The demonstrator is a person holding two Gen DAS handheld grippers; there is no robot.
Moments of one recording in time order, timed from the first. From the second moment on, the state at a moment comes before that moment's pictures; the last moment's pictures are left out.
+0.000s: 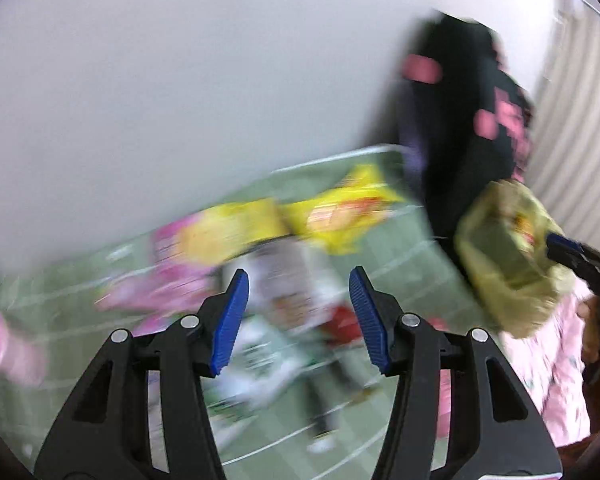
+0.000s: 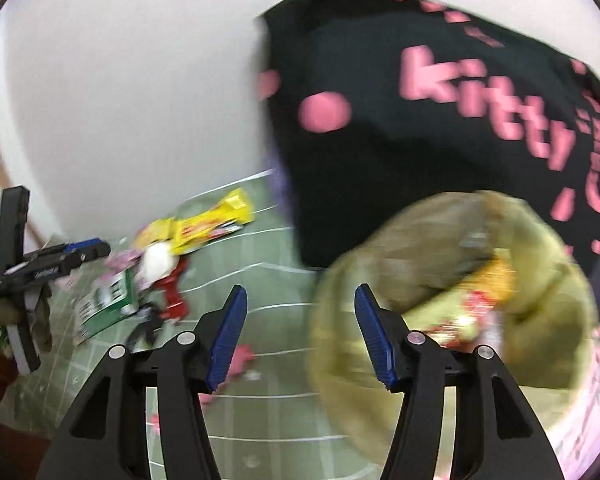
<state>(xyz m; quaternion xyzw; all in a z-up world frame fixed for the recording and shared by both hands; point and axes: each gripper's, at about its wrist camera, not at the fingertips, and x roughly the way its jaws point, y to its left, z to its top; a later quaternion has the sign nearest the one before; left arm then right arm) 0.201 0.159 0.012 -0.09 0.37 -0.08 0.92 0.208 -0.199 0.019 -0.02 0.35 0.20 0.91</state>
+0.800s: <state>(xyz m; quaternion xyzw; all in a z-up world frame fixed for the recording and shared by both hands) 0.152 0.246 -0.022 -0.14 0.40 0.02 0.91 0.275 0.009 -0.116 -0.16 0.48 0.38 0.78</state>
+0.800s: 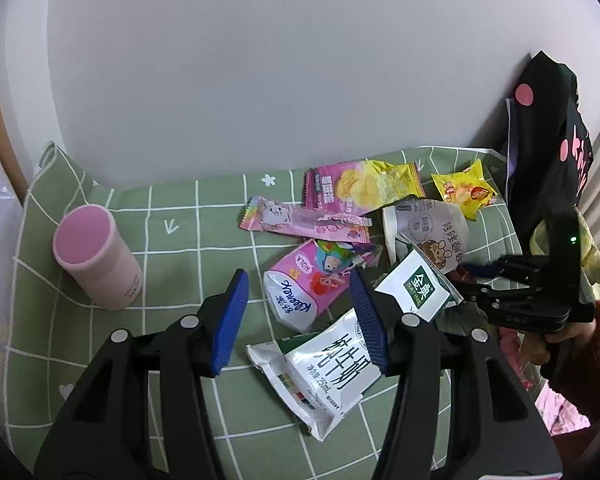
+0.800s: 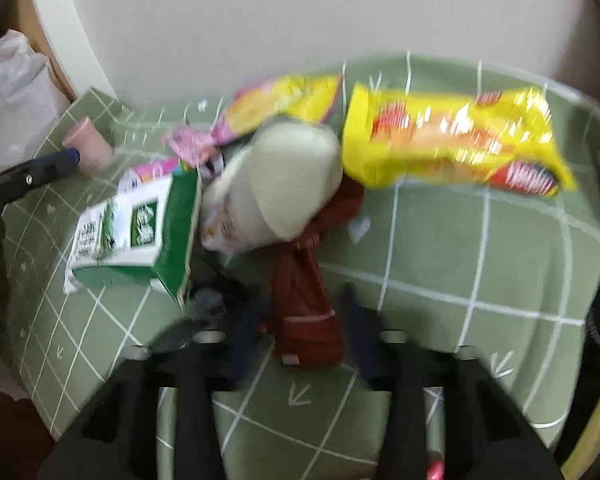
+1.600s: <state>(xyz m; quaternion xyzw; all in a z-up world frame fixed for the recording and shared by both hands) 0.236 0.295 -0.060 -0.29 0.45 0.12 0.84 0.236 -0.083 -0.058 -0.10 0.43 0.24 0.87</state>
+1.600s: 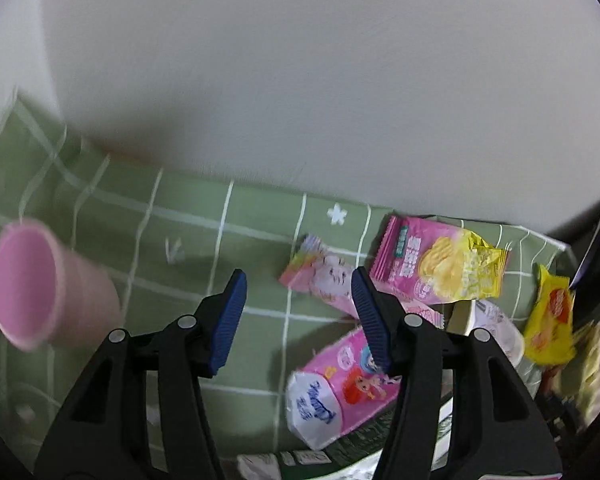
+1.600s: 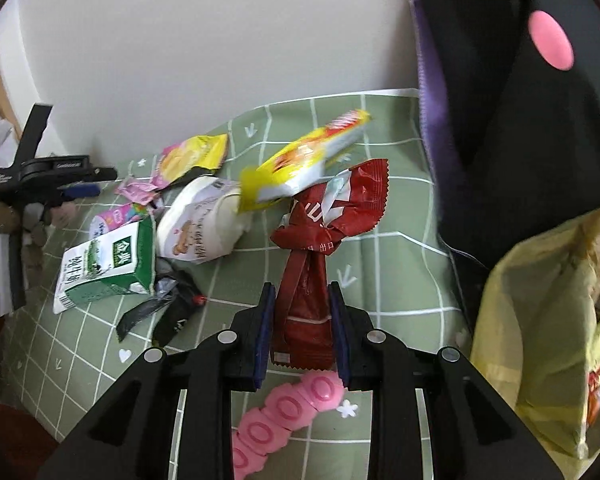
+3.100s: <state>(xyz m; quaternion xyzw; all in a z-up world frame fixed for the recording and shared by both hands) 0.262 0.294 -0.078 -0.36 0.45 0.14 0.81 0.218 -0.092 -0.048 -0.07 0.41 0.24 0.88</state>
